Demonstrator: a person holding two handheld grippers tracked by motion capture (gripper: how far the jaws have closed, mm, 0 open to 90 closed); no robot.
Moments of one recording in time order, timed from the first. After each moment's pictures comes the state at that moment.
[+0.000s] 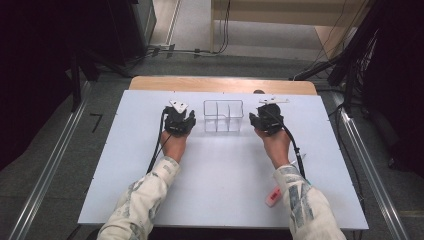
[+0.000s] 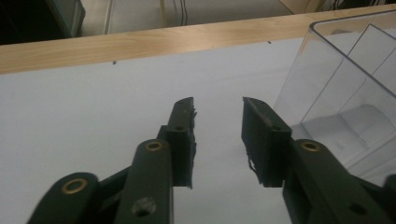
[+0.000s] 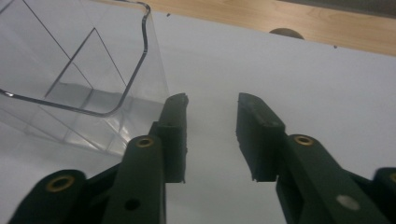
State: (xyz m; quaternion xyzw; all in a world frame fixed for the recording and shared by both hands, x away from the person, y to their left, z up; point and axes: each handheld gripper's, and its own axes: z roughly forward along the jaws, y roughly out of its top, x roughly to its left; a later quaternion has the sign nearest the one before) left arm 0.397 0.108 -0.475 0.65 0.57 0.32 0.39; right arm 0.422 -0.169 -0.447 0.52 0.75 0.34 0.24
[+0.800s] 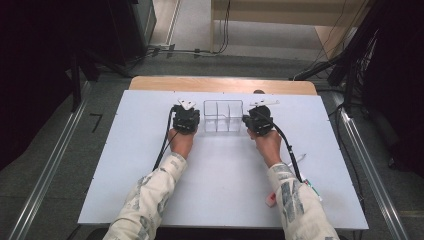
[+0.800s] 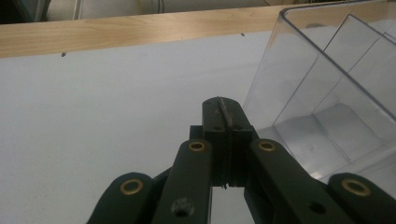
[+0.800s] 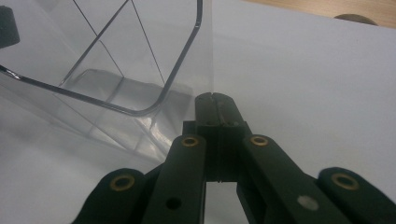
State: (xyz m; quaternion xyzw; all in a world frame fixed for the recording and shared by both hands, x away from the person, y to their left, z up) left arm 0.412 0.092 -0.483 0.67 0.56 0.27 0.41; right arm 0.435 -0.153 -0.471 0.49 0.77 0.36 0.19
